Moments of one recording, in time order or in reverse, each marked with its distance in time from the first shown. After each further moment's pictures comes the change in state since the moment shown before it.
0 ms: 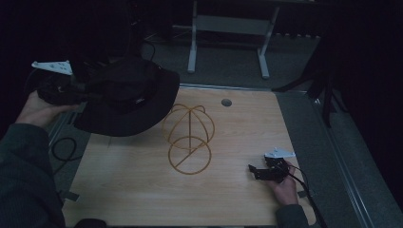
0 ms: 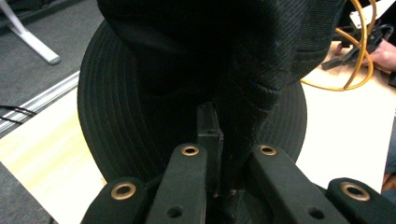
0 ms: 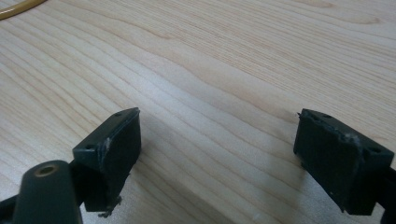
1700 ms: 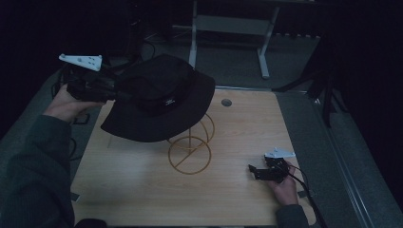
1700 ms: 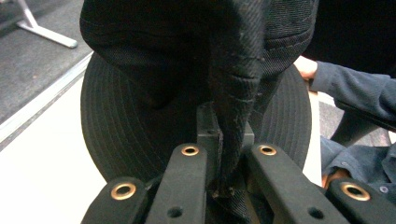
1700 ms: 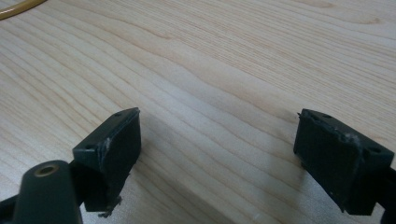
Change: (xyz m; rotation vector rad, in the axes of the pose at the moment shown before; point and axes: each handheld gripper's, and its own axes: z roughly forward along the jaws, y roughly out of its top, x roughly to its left) left arm -0.043 0.057 0.037 -0.046 -0.242 0.159; right arm 0.000 0.000 0.000 0.001 -0.001 -0.001
